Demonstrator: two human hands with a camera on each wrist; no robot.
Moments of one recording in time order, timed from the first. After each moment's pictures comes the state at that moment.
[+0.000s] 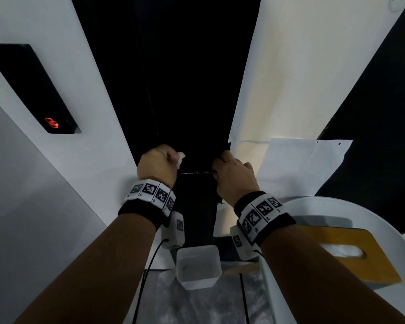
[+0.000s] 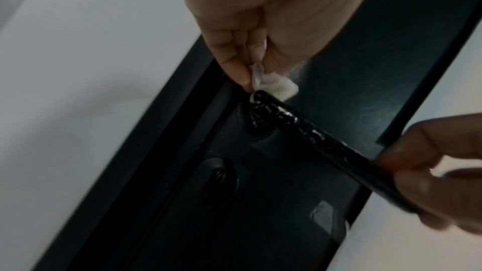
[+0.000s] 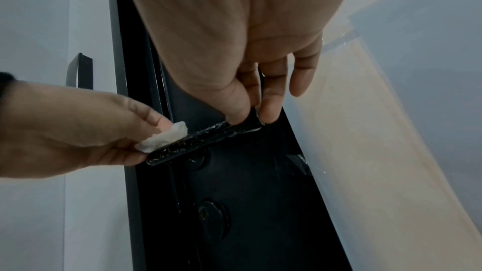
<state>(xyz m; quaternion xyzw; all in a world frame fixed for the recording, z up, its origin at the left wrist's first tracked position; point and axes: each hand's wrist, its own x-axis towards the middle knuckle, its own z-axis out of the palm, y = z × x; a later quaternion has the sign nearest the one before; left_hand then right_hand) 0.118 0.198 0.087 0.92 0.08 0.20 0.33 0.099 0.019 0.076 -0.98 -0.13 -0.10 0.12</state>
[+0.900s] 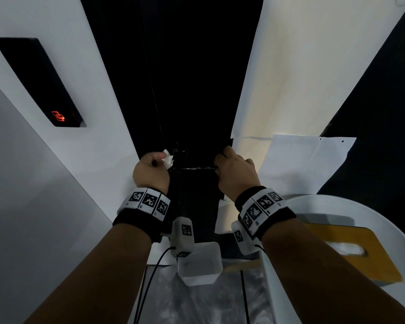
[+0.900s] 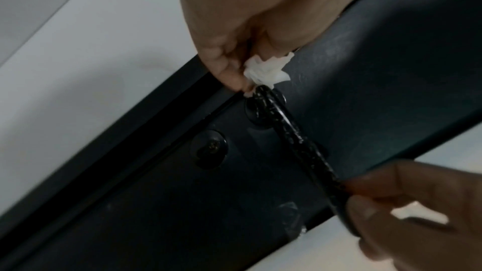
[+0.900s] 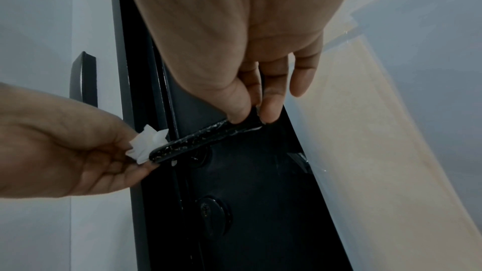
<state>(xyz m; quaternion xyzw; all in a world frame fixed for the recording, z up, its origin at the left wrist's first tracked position) 0.100 0.202 0.061 0.76 0.22 0.26 0.55 0.101 0.018 0.074 -0.98 -0.14 -0.09 0.11</state>
